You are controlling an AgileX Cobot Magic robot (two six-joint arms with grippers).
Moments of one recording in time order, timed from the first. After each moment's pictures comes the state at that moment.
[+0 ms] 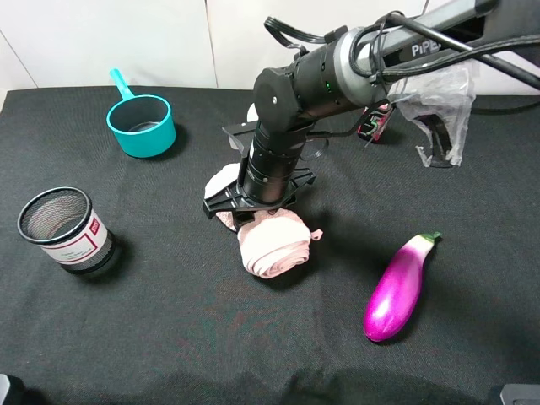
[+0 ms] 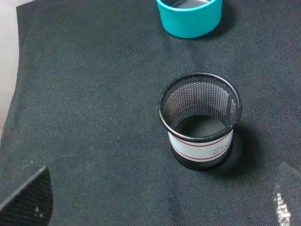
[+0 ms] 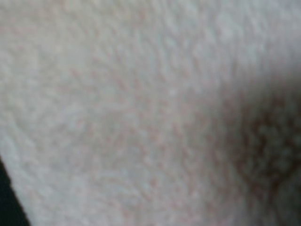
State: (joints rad) left arm -0.05 -0.01 -0.49 0.00 1.06 0.13; right arm 0.82 2.15 -1.33 0.24 0.70 0.13
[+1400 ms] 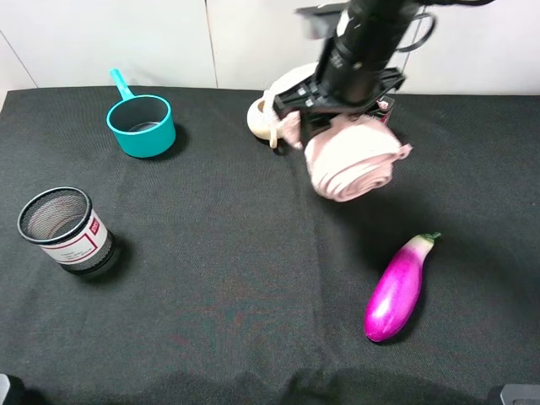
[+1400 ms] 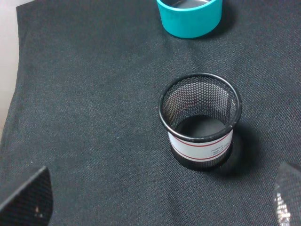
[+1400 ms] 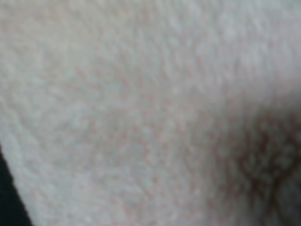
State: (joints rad) left arm -0.05 -0.01 -0.49 0.00 1.06 0.13; right arm 0.60 1.81 -1.37 0.10 1.00 0.11
